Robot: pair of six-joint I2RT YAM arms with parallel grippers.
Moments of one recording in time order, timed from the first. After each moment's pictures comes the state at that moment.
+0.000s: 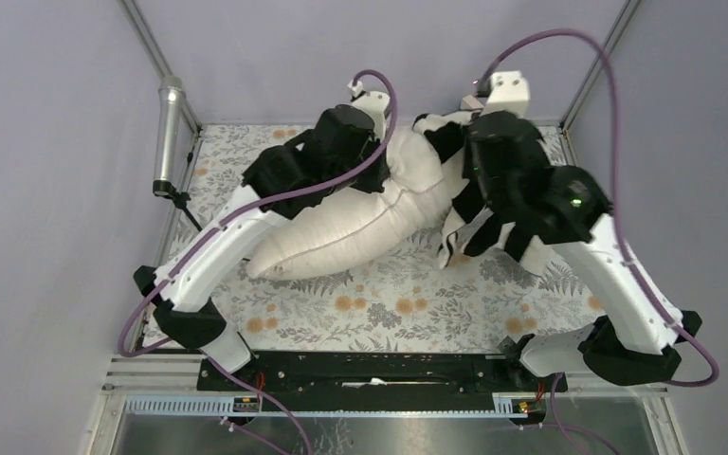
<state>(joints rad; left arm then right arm) -0.88 1.61 1.97 -0.95 -0.24 -0.36 0.83 1.34 1.82 -0.99 0.79 0.29</state>
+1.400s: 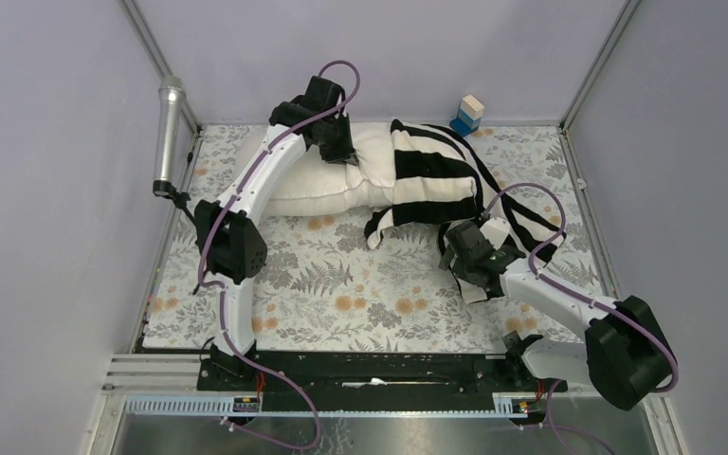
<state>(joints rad) -0.42 2.06 2.14 -0.98 0.16 -0.51 0.58 1.20 0.66 -0.51 0.44 0.89</state>
